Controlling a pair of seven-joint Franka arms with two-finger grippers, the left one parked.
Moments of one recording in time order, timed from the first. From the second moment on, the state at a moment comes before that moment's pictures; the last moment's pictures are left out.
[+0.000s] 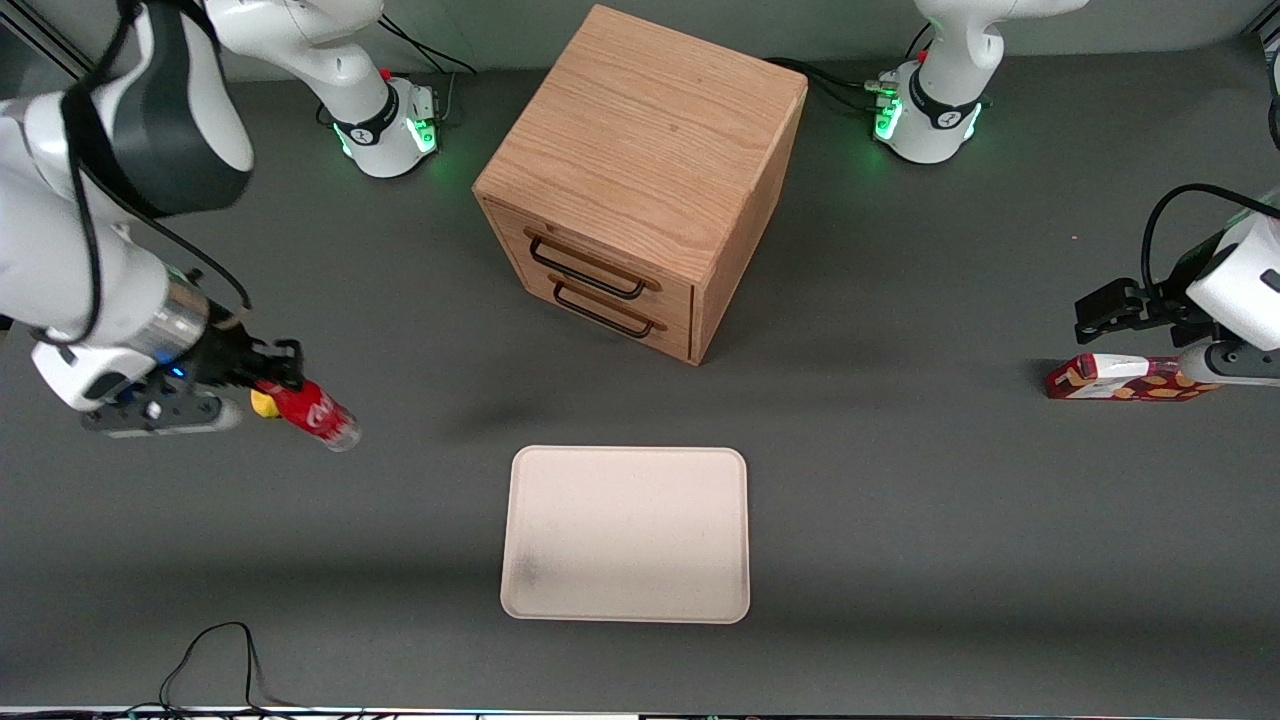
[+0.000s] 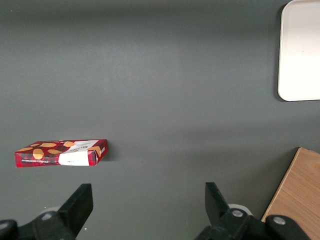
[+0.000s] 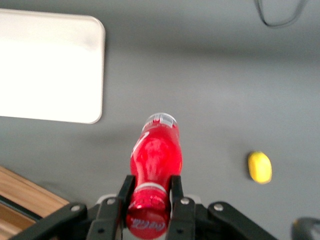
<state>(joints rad) 0.28 0.31 -0.08 -1.38 0.02 1.69 0.15</state>
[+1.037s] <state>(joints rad) 0.28 0.96 0.10 -0.83 0.02 2.02 0.29</state>
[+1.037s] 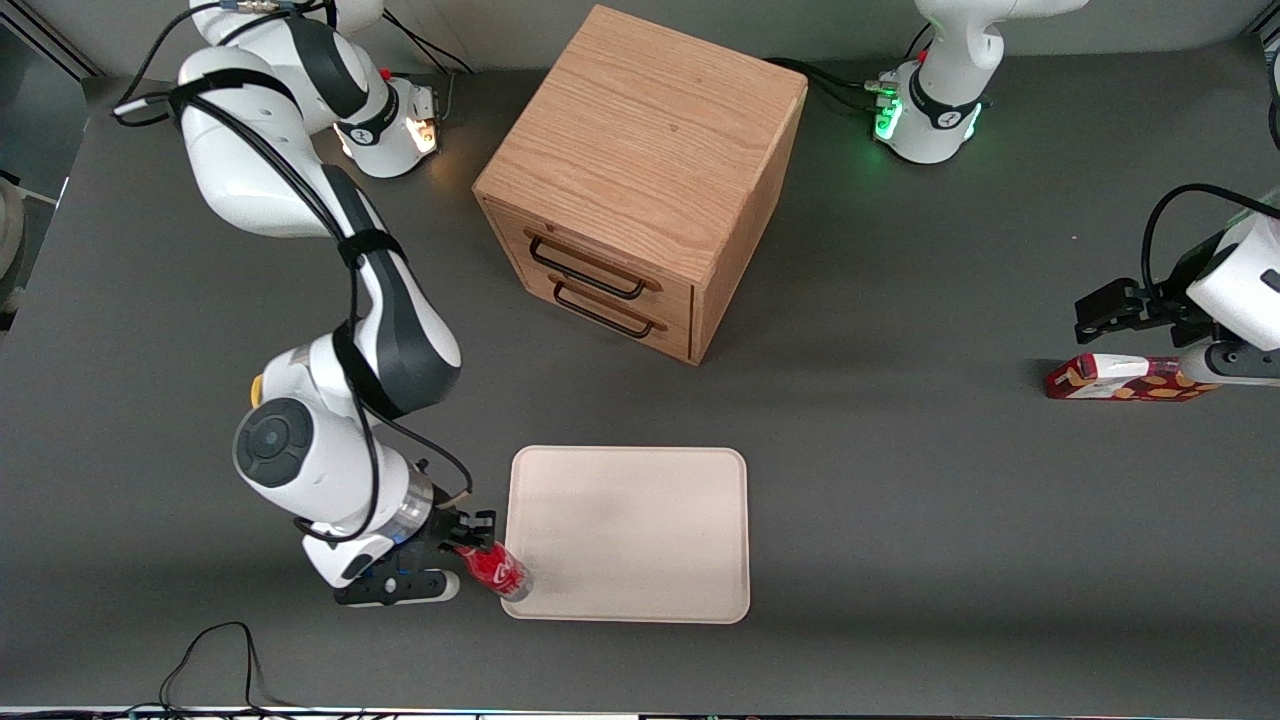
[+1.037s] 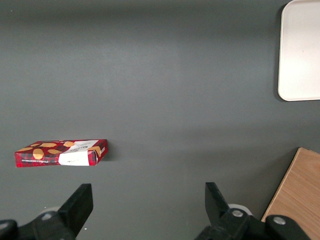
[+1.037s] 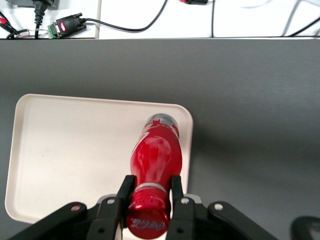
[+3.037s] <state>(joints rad) 0.28 0.48 -0.05 -1.20 0.02 1.74 0.37</state>
